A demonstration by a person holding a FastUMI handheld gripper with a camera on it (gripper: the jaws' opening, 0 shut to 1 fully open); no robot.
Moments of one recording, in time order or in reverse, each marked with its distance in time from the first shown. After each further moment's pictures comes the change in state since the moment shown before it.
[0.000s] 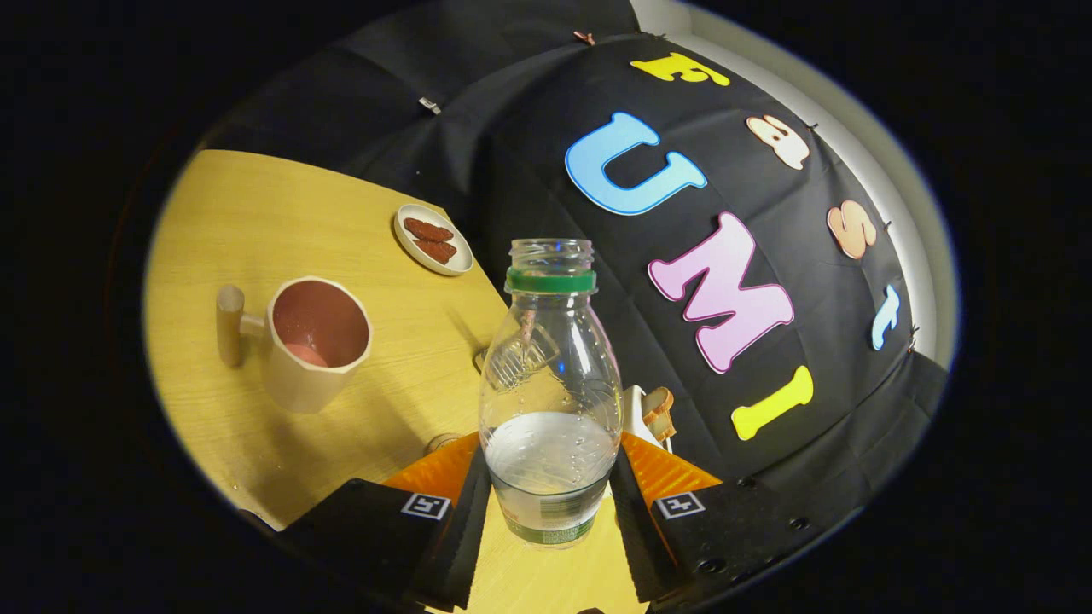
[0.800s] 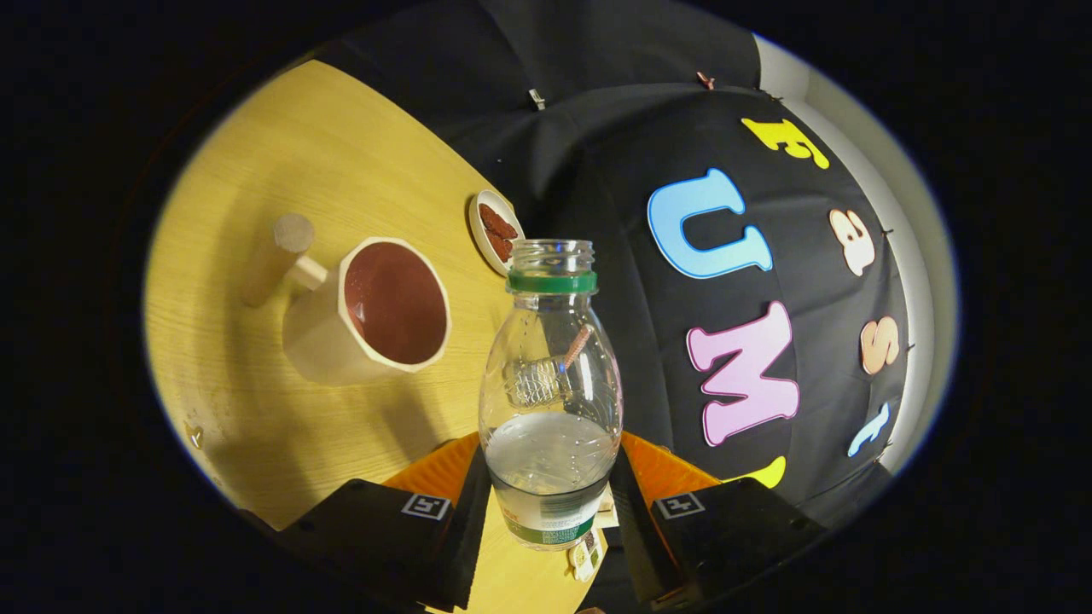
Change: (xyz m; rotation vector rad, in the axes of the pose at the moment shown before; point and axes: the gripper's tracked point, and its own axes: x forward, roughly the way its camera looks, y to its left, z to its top) arm 0.011 0.049 0.019 -0.352 -0.084 0.056
